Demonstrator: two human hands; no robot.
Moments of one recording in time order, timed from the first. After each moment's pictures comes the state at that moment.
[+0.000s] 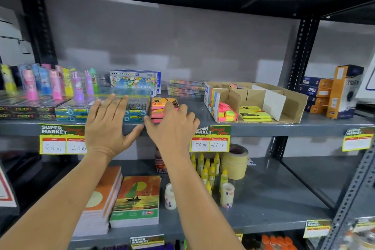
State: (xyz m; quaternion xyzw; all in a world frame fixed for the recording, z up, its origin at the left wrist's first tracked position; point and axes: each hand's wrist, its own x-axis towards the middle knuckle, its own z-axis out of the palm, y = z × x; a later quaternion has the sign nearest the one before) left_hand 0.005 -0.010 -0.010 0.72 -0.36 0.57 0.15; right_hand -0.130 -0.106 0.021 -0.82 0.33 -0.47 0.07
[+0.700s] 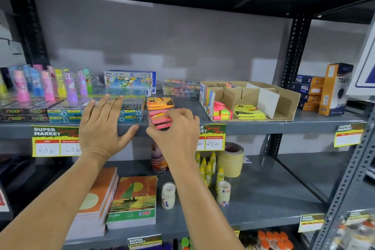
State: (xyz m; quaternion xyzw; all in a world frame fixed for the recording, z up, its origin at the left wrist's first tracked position) left_hand 0.008 -0.011 -0.012 0.72 -0.35 0.58 0.14; right_hand -0.161 -0.110 0.014 -0.79 0.24 -0.54 0.15
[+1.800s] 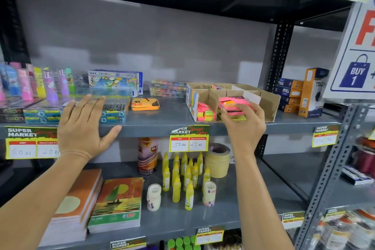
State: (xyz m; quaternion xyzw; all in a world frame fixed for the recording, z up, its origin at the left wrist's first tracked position) left_hand 0.008 -0.013 -0.013 0.71 -0.35 0.58 0.17; right_hand -0.263 -0.258 0.017 -0.64 0.31 -0.68 0.18
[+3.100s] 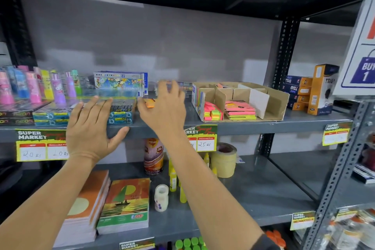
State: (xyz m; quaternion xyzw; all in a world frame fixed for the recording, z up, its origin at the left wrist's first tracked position) left_hand 0.009 -0.012 -0.013 0.71 -0.36 0.59 0.16; right_hand -0.127 -0.139 0.052 -0.82 0.23 -0.52 0.07
